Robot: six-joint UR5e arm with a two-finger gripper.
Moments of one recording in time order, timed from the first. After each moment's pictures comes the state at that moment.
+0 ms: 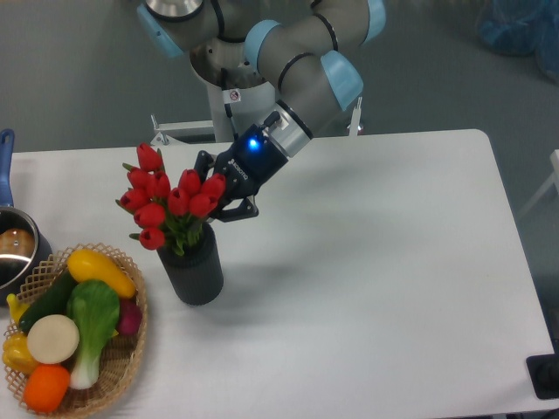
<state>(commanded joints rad) 2.61 -1.64 -2.04 -0.85 0.35 1.32</state>
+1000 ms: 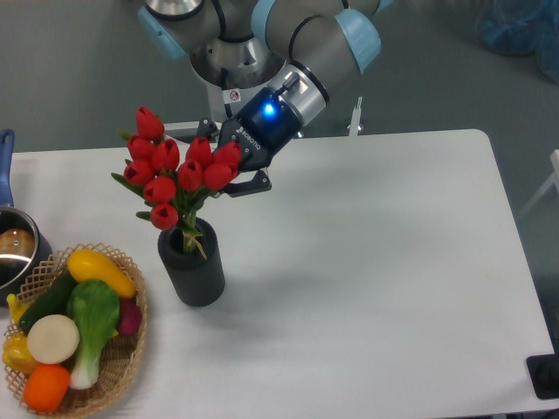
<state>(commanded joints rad) 2.65 -1.58 -1.99 -0.86 0.30 1.09</state>
